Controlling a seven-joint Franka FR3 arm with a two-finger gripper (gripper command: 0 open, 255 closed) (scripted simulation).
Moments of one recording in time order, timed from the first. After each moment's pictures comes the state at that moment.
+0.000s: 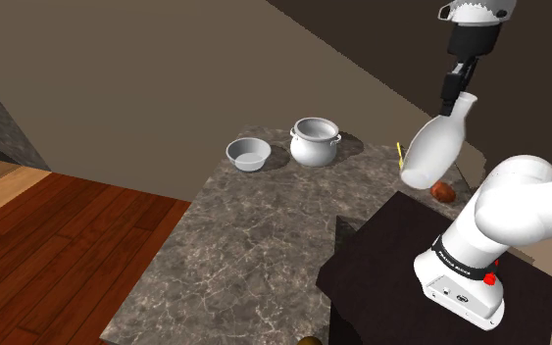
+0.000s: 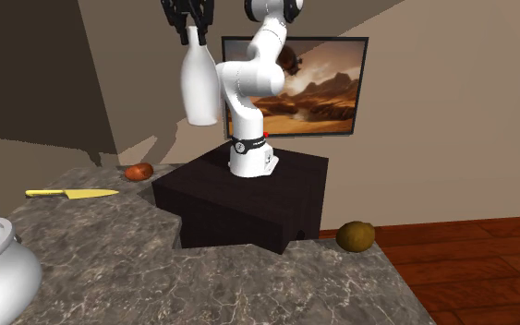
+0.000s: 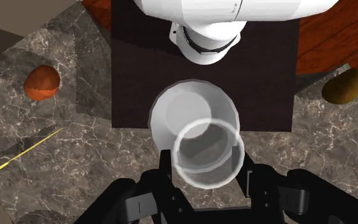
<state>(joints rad) 0.02 -0.99 -0.08 -2.39 -0.11 1.26 -0.11</state>
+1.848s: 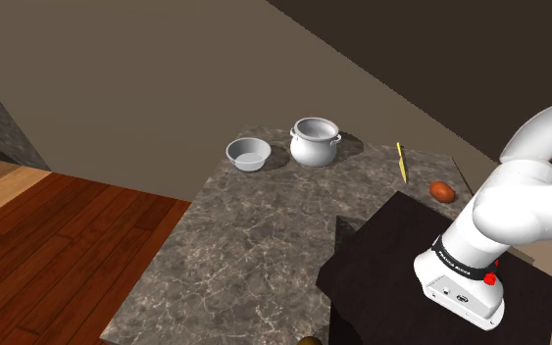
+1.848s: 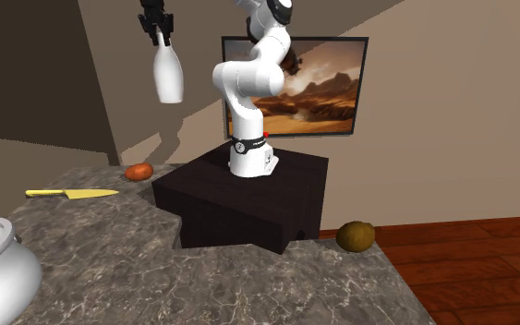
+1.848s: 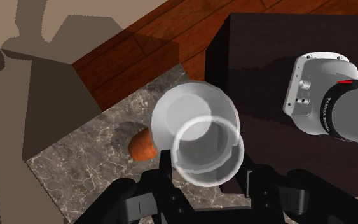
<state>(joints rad) -0.02 -1.12 -0.71 -2.14 -0.80 1.13 -0.76</state>
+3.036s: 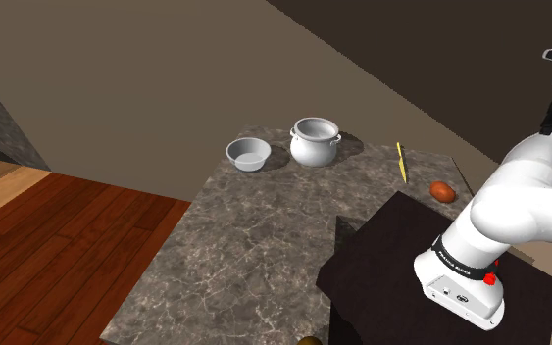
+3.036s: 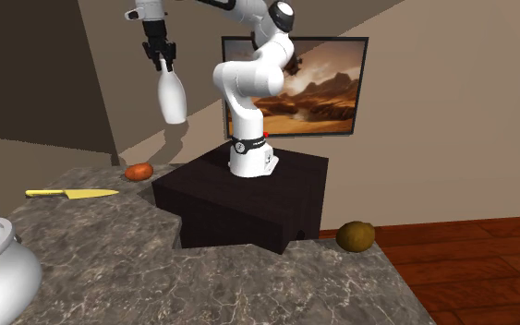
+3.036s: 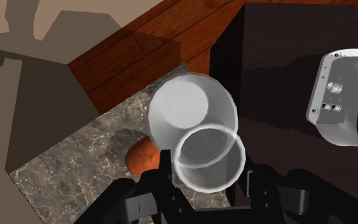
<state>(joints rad) -0.06 -1.23 -0.84 -2.35 -0.92 1.27 -0.74</state>
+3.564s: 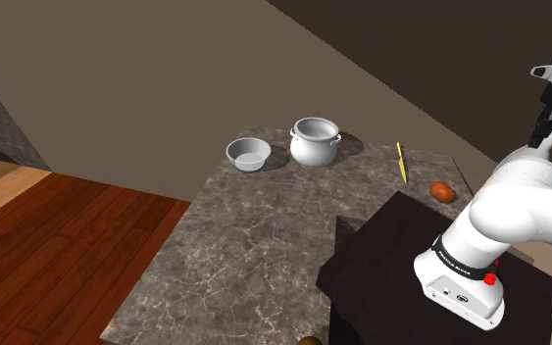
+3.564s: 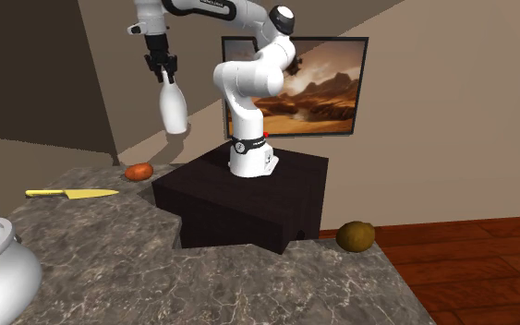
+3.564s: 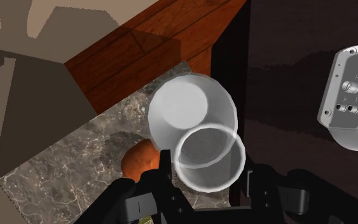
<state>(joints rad) -0.09 -1.27 -0.91 -2.44 -0.98 1.33 -0.72</state>
